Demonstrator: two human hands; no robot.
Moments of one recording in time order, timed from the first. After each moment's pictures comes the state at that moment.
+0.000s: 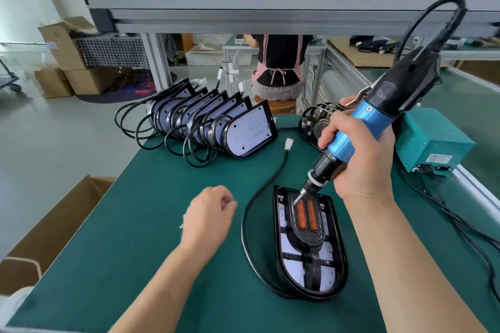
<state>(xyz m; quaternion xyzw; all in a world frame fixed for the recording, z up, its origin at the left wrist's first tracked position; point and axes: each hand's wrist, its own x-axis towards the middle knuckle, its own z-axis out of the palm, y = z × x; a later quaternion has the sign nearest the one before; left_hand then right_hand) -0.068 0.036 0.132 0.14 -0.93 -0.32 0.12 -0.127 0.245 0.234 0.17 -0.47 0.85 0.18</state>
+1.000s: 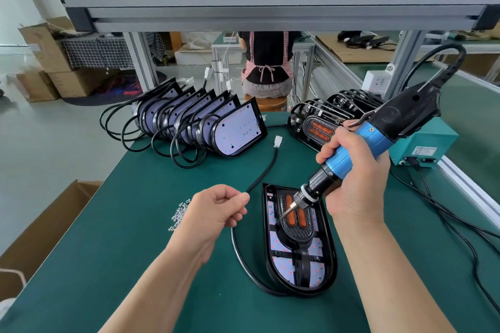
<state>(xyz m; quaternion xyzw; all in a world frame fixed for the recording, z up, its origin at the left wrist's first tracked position) -0.058 0.059 0.158 0.14 -0.68 -0.72 0.00 -0.100 0.254 0.217 0.06 -0.42 0.88 0.20</state>
